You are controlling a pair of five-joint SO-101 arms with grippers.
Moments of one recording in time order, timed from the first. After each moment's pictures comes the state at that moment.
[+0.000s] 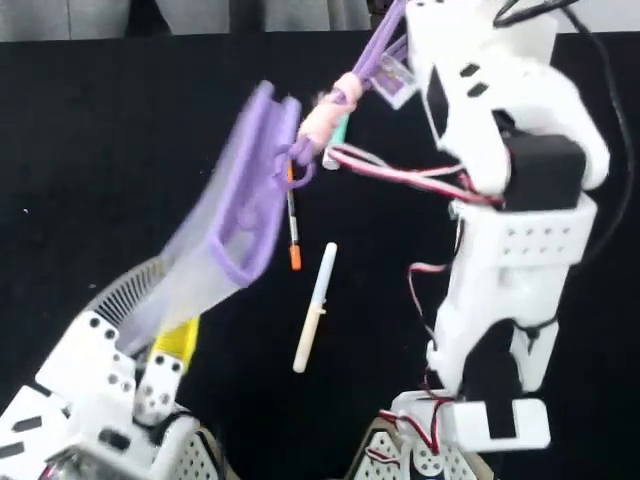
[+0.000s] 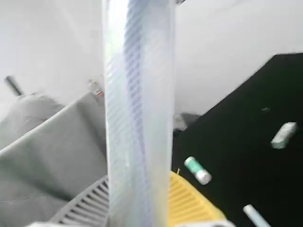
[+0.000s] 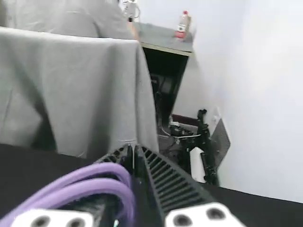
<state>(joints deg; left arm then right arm) 19.2 -104.3 38.9 72.7 -30.6 -2.4 -5.5 -42.7 67.1 9.8</state>
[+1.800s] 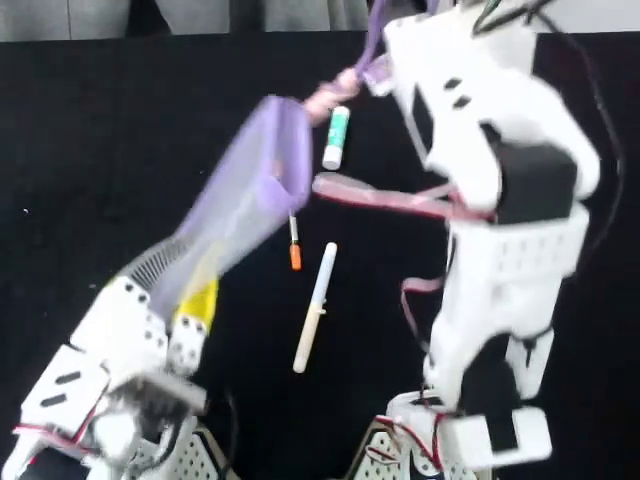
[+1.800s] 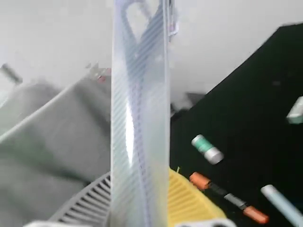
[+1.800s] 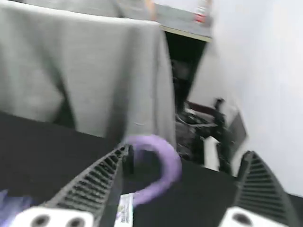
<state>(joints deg) 16.4 -105.1 53.1 63.6 -34.1 -7.6 -9.0 -41.8 73.6 10.2</state>
